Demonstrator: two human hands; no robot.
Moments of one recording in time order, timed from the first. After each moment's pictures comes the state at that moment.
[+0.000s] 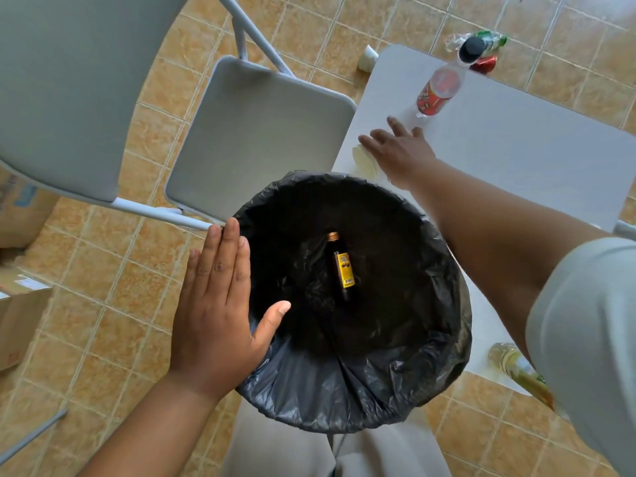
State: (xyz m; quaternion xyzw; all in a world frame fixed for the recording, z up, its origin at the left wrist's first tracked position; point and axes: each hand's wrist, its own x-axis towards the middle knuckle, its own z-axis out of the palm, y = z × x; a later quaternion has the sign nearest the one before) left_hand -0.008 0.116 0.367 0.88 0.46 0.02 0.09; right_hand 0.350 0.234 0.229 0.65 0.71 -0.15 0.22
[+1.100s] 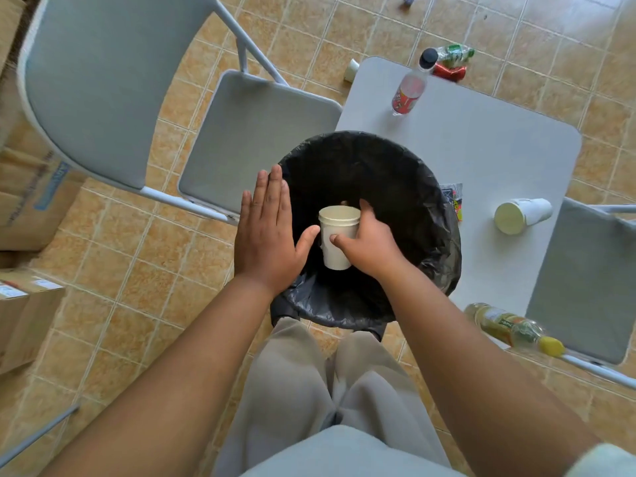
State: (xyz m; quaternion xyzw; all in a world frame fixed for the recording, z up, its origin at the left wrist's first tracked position) left_hand 0.046 0.127 0.377 0.87 0.49 -0.03 0.10; right_hand 0.221 0.066 0.352 0.79 0.33 -0.49 -0.15
